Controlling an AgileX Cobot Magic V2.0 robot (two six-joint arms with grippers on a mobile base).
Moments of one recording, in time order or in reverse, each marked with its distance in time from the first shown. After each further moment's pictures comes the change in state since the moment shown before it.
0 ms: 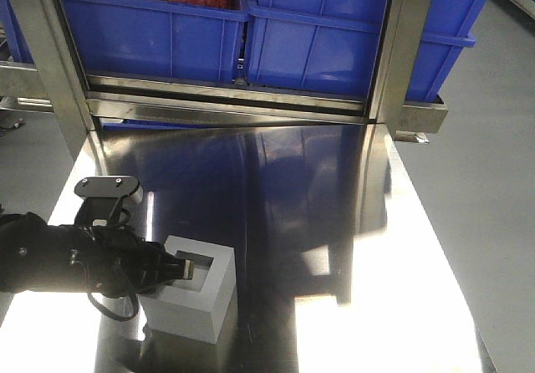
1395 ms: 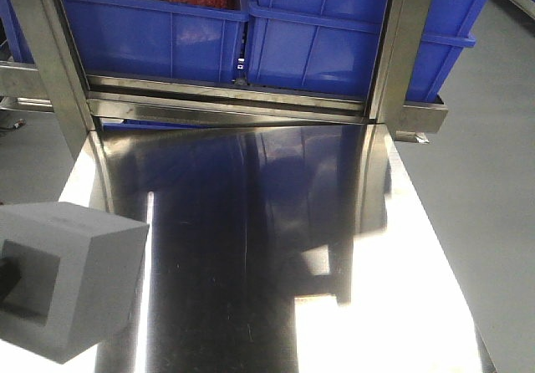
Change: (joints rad) left arm 0.000 -1.159 0.447 0.181 -0.183 0.002; right arm 0.000 0.000 0.000 0.000 0.001 0.000
